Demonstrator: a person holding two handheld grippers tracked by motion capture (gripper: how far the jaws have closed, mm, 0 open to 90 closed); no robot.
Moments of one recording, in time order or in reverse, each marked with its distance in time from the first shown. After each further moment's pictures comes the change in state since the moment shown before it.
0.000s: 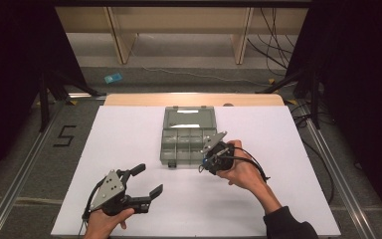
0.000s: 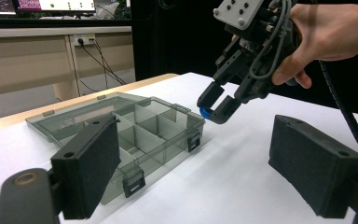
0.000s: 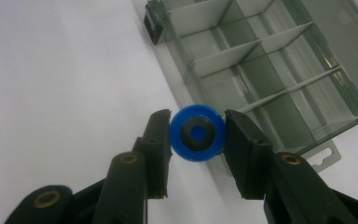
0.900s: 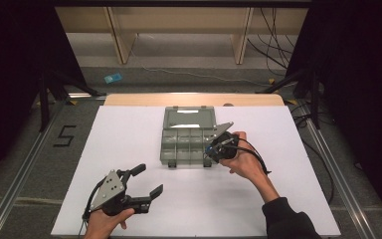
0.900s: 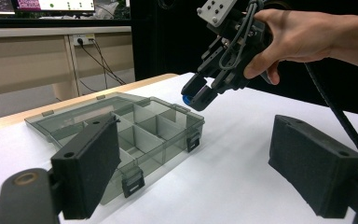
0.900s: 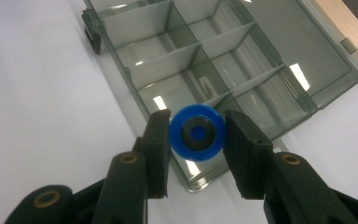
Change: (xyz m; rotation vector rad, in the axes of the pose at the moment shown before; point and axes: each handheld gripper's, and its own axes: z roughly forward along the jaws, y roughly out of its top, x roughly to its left) left arm 0.000 0.000 0.000 0.000 -0.001 -0.001; right arm -0.033 -0.005 0.009 -0.045 -0.077 0.062
